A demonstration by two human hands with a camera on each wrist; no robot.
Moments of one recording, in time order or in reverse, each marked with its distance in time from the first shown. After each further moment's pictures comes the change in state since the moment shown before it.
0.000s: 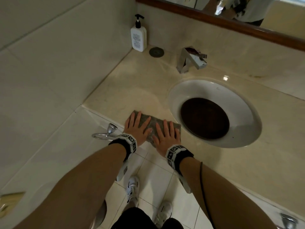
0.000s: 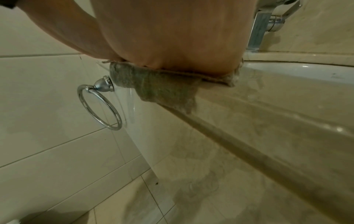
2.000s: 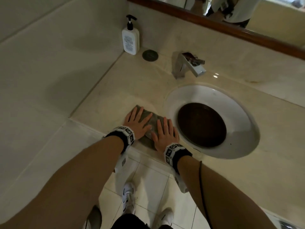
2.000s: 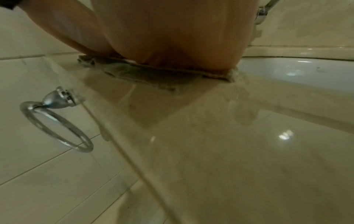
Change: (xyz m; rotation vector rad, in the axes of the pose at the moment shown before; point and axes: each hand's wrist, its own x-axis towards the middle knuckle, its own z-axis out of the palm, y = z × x) left_hand 0.083 -0.012 -0.031 0.049 -0.085 0.159; right_hand 0.058 0.002 -0.025 0.063 -0.002 0.108
